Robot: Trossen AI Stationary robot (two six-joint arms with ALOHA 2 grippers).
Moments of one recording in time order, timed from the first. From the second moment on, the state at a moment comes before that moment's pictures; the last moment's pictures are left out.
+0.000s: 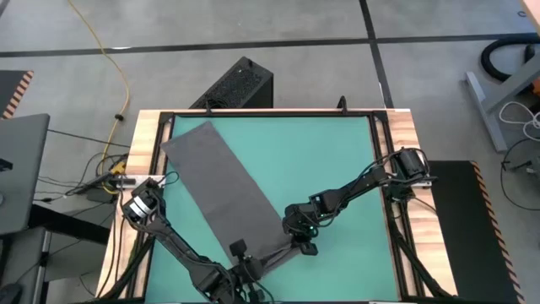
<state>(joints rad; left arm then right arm) -0.76 2.13 1.56 -0.48 -0.87 -0.87 0.27 1.88 0.94 -0.02 -0.37 0.29</state>
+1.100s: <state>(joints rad) -0.75 2.13 1.41 -0.25 -0.77 -0.71 0.27 1.88 1.12 -0.29 -0.39 0.20</state>
